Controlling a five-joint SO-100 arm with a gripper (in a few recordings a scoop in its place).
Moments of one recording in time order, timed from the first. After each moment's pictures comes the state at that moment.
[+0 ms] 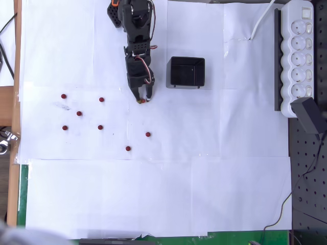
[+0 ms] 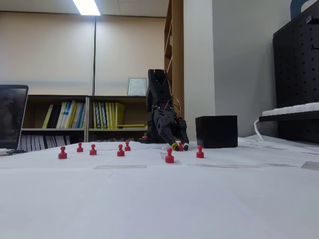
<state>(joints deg) -11.0 92.1 26.2 -27.5 -83.7</state>
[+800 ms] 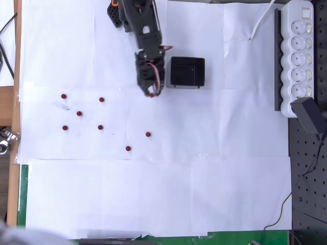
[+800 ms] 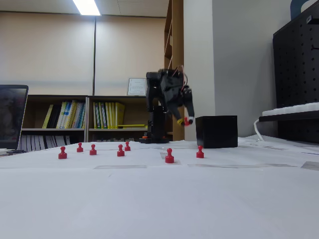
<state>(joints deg) -22.8 66.5 74.4 67.4 -120.9</state>
